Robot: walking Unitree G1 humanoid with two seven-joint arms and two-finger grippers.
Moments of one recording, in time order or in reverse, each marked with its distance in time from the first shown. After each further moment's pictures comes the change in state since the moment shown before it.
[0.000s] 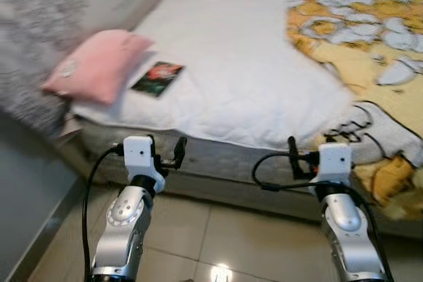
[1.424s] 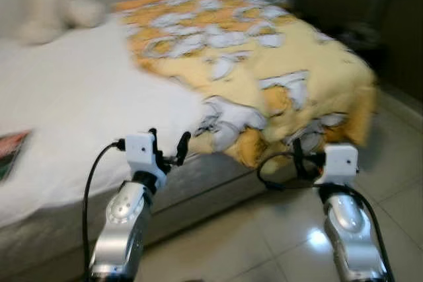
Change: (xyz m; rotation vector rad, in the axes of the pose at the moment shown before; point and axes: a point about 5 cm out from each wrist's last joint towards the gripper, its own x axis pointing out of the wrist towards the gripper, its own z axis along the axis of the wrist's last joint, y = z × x) left arm -0.002 0.004 0.005 0.015 -0.027 -0.021; right arm 0.001 0.004 -0.006 0.076 0.019 -0.005
